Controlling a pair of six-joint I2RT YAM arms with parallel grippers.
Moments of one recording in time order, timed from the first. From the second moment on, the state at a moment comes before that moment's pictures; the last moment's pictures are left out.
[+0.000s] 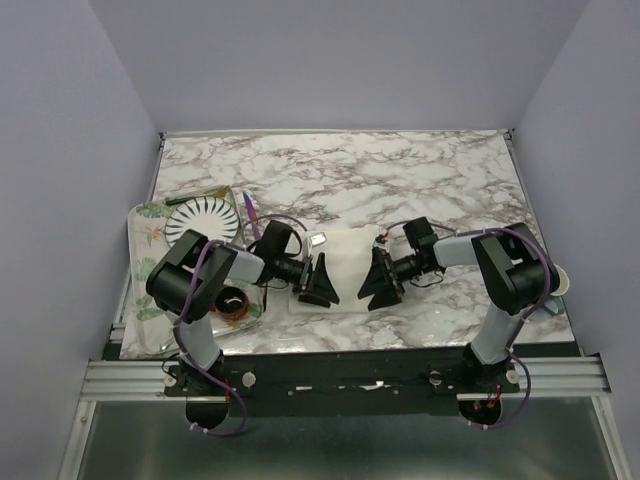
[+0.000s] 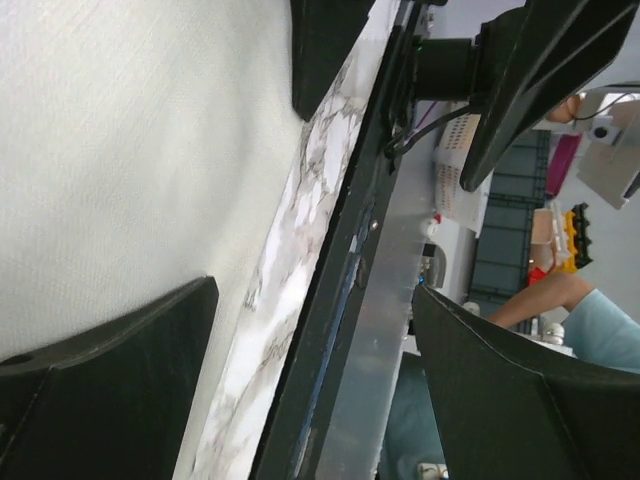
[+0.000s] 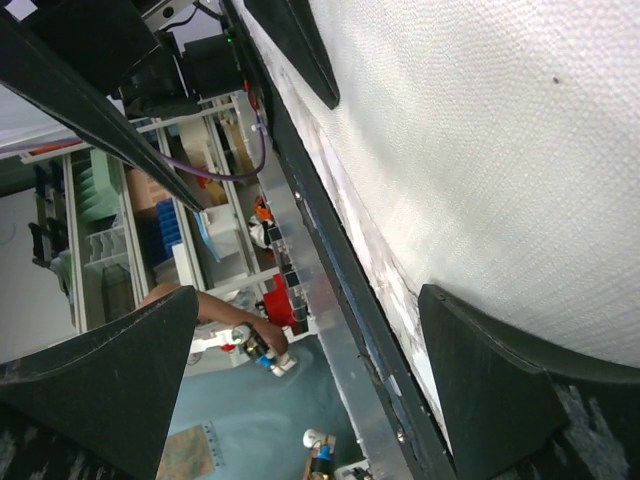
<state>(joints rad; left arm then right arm) -0.49 1.80 0.65 0.28 1.14 -0.58 0.35 1.80 0.74 -0.23 -1.19 0.36</state>
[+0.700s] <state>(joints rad) -0.43 1.81 0.73 -0.23 1.22 -0.18 0.33 1.79 0.75 -0.30 -1.15 0.32</state>
